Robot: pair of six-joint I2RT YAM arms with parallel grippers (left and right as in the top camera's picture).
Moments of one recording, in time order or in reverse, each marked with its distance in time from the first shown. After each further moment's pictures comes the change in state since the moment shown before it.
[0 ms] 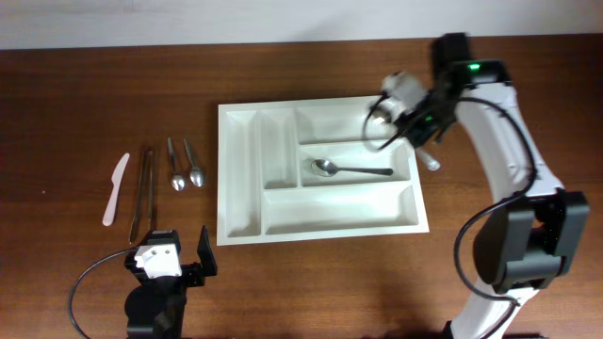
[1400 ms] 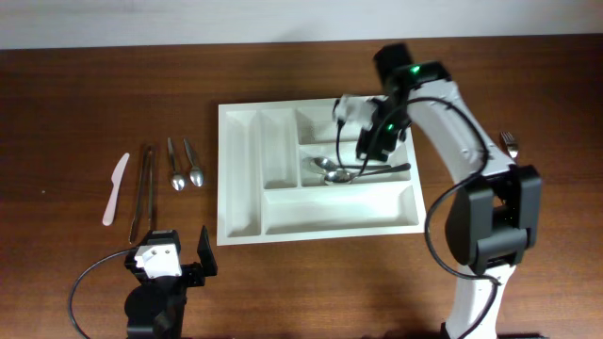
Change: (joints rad) left arm 0.000 0.000 0.000 0.000 0.000 0.000; right arm 0.120 0.148 0.101 0.002 0.018 -0.305
